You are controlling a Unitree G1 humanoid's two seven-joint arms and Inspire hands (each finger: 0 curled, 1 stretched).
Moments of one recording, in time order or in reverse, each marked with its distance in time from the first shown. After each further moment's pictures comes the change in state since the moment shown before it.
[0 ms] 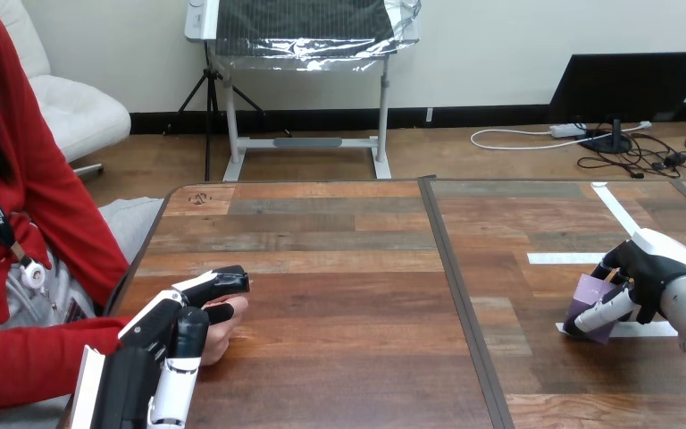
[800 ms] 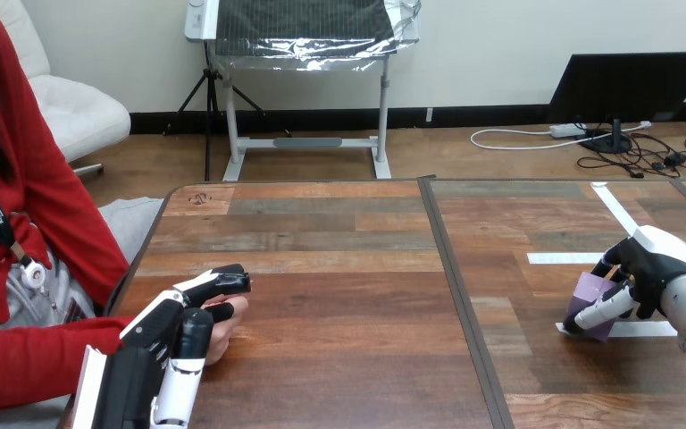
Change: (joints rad) left arm 0.000 0.000 0.000 0.000 -0.004 0.002 -0.007; right arm 0.002 0.000 0.001 0.000 0.009 -0.007 -0.025
